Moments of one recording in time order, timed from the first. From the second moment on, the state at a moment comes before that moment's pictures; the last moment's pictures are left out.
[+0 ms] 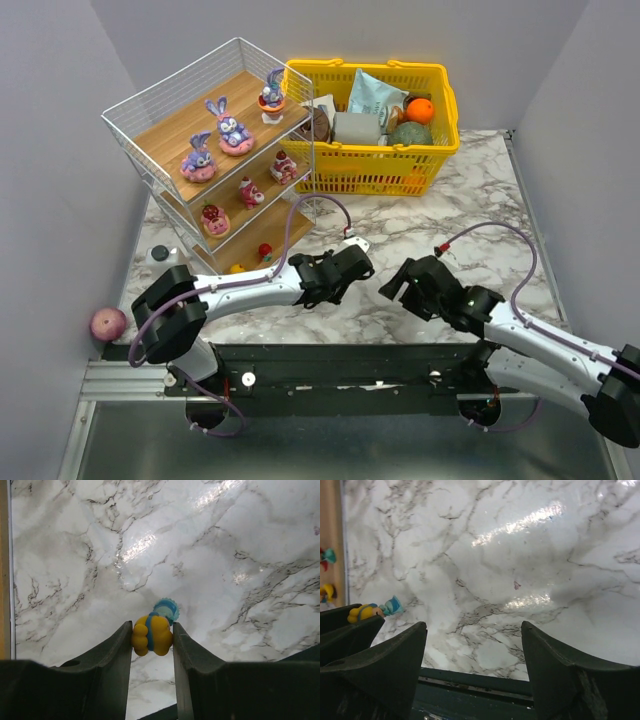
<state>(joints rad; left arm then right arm) -1.10 1.55 1.04 -0.54 -0.37 -0.43 0.80 0.86 0.46 -0.44 0.24 1.18</state>
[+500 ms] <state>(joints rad) -1.09 1.63 1.04 -0.49 -0.42 -0.36 0.80 0.92 0.52 -0.57 0.24 1.27</state>
